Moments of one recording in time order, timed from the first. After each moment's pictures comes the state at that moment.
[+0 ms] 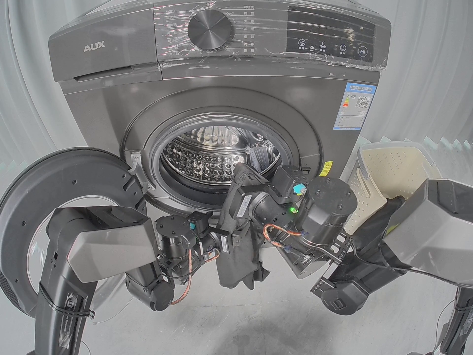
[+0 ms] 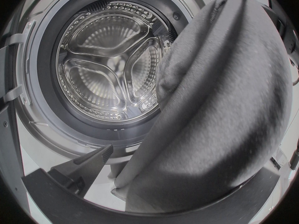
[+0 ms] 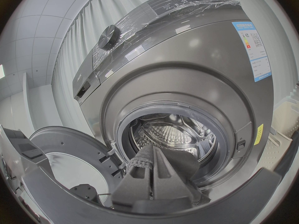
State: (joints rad) left arm -0.54 2.47 -0.85 -1.55 0.00 -0.14; right arm 0.86 2.15 -0.96 -1.41 -0.38 0.17
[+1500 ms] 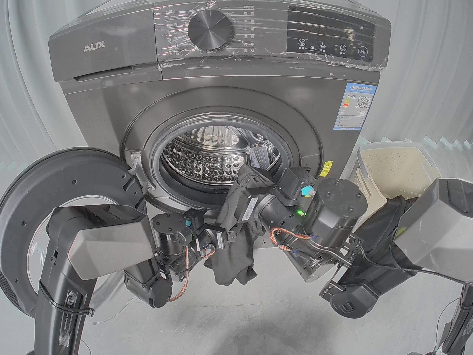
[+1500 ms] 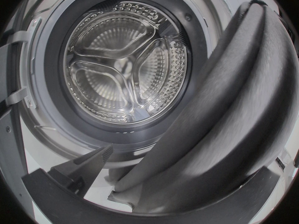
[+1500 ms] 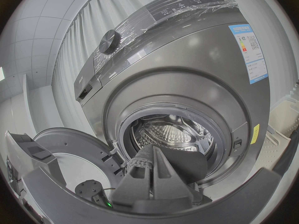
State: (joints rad) left arm -0.51 2.48 -0.88 -1.55 0.02 -0.12; right arm 0.86 2.11 -0.90 -1.41 -0.38 0.19
